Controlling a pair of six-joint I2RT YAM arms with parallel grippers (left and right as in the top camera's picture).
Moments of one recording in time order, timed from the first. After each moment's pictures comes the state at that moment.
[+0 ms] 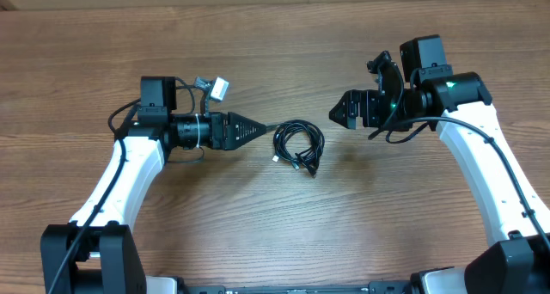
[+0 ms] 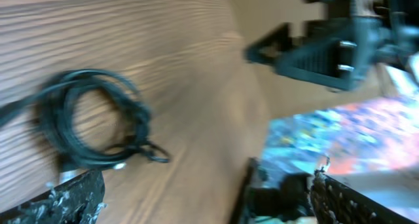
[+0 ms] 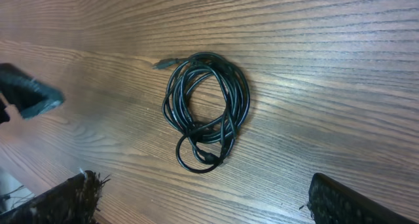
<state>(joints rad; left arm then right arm) -0.03 1.57 0.98 -0.44 1.16 -0.12 0.16 1.58 1.38 -1.01 -0.48 0.16</state>
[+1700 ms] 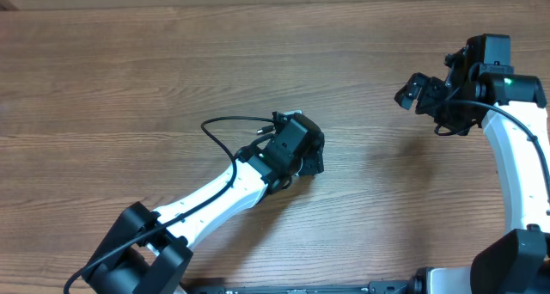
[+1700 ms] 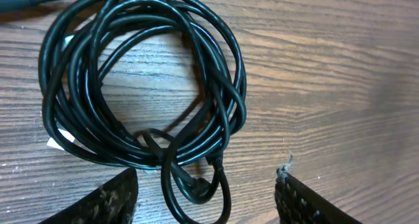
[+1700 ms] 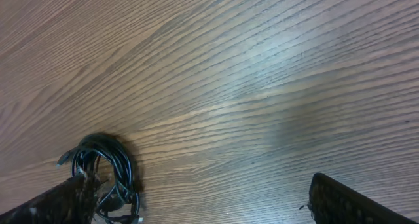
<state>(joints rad) -0.75 1.66 1.00 -0.32 -0.01 -0.83 -0.12 1.58 1.38 -1.01 -0.24 0.30</state>
